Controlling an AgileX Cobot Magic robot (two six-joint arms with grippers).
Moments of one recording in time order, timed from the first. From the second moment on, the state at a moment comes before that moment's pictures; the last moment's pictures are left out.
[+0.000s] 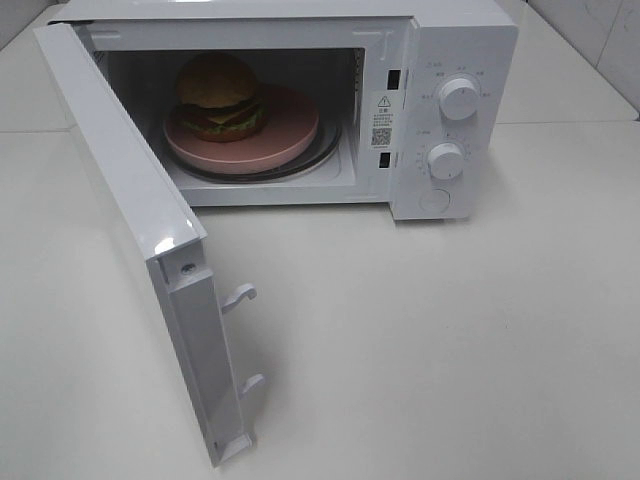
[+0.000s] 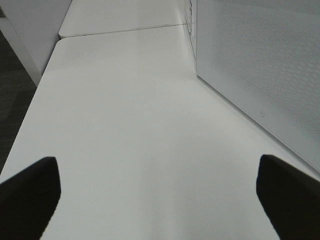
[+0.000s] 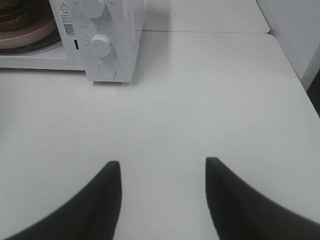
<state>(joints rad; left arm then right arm) 0.06 0.00 -0.50 -0.09 1.04 0.18 0.02 0.00 -0.49 -0.01 0.97 0.01</state>
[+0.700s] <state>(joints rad) 0.06 0.25 -0.54 -0.06 0.66 0.10 0.02 0.00 -0.49 -0.01 0.97 0.01</state>
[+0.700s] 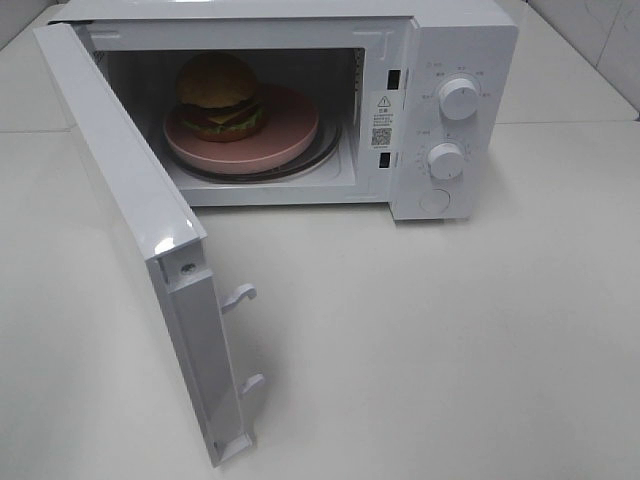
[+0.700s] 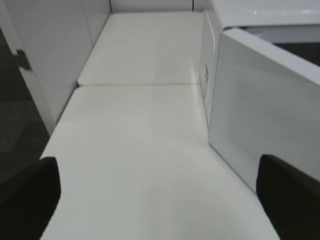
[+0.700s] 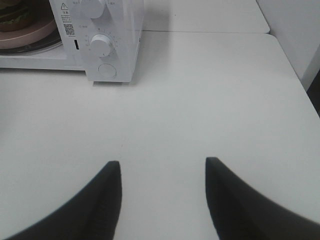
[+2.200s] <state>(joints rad) 0.04 1.50 -0.29 0.52 -1.02 -0.31 0.02 0.00 -0.49 -0.01 0.97 0.01</state>
